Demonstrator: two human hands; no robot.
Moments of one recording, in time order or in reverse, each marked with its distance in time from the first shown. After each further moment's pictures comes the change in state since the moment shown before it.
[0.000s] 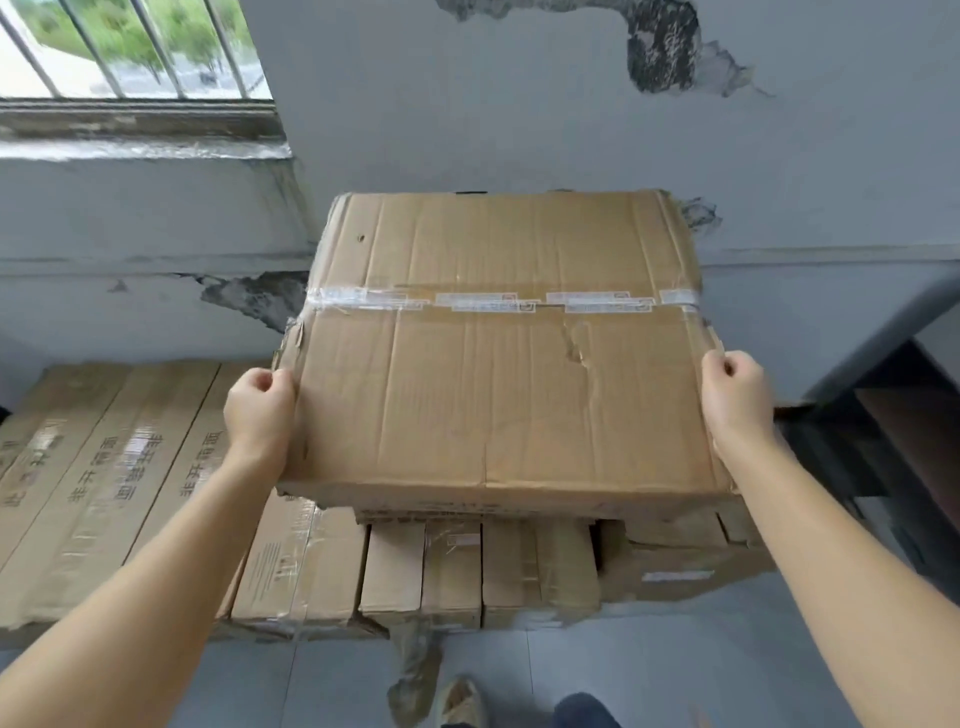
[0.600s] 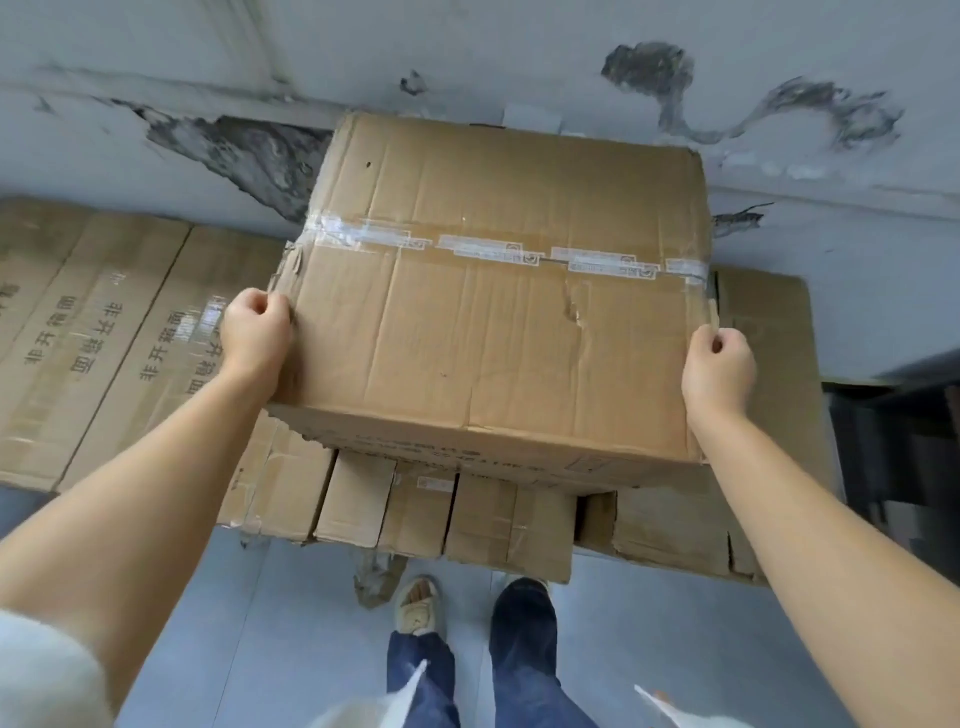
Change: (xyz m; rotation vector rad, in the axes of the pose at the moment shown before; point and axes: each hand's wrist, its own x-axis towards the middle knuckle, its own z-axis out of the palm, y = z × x) left_hand 0.069 -0.049 0.122 0.115 -0.012 -0.243; right_hand 0.118 0.056 0.124 -0.158 -0.169 0.104
